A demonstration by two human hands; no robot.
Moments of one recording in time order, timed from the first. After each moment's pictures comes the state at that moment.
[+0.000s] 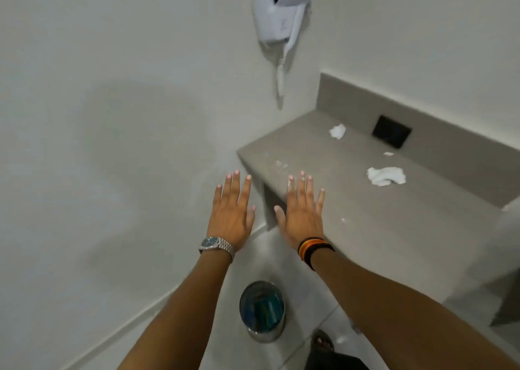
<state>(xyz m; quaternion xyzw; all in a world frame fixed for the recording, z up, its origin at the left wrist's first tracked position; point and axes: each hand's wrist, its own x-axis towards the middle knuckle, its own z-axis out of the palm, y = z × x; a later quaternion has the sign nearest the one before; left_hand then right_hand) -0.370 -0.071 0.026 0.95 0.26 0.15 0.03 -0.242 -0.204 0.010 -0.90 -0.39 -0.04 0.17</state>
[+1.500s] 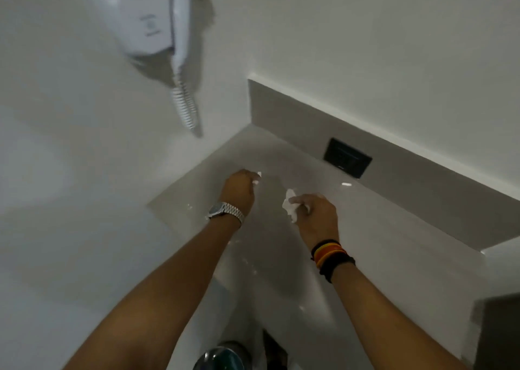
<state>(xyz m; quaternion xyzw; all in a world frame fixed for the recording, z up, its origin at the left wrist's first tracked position) 0.019 0.010 -0.005 0.93 0.18 0.14 0.29 0.040 -0.190 0.016 -0.89 -0.13 0.07 0.44</state>
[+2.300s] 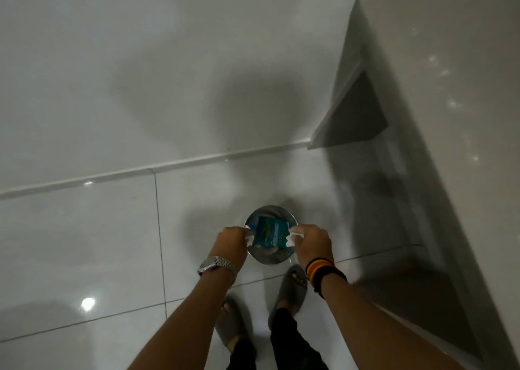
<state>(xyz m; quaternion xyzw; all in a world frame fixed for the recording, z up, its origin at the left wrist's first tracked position) -0.468 -0.090 -0.311 0.74 0.54 -0.11 0.39 -0.293 -0.167 -0.293 -0.86 -0.30 0.38 0.14</state>
